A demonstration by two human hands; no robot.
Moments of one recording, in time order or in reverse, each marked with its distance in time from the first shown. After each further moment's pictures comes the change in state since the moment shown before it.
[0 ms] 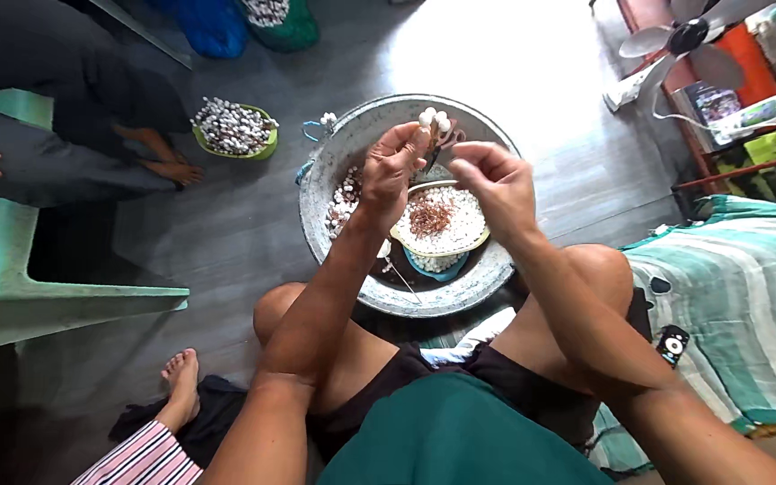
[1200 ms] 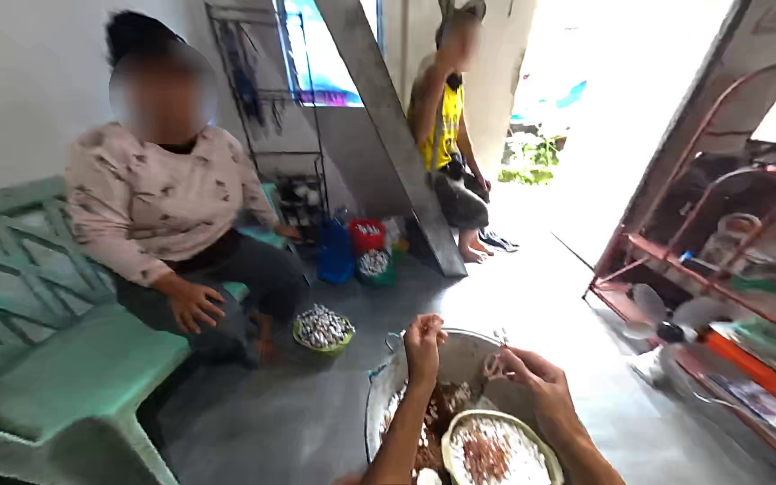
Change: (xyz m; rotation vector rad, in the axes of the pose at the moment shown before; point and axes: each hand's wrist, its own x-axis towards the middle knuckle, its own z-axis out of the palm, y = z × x) left_hand -0.004 0.069 -0.039 0.220 0.317 0.376; right_hand 0.000 -0.040 0.033 0.033 0.100 -0.117
